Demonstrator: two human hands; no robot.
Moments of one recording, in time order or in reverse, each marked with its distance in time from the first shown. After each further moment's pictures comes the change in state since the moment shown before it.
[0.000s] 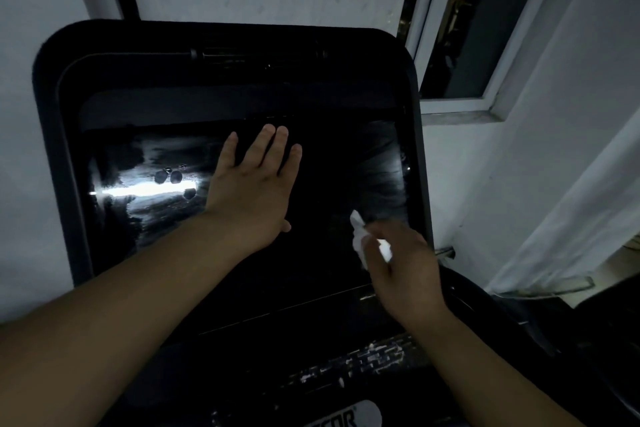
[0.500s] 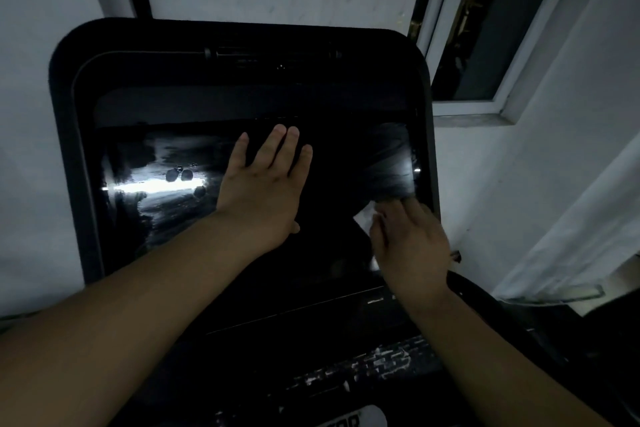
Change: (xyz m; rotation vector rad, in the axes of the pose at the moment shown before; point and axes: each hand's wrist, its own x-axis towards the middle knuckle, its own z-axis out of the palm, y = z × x) left_hand 0.000 0.000 -0.002 -0.024 -0.013 0.003; right_hand 0.031 0.015 0.019 -0.396 0.199 -0.186
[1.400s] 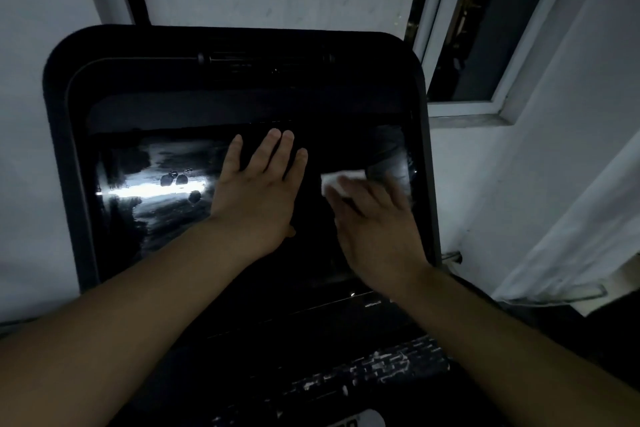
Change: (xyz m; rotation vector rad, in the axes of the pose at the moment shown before) left_hand 0.000 0.001 -0.001 0.011 0.002 -0.008; right_hand 0.029 -0.022 -0.005 -0.142 -0.391 -0.282
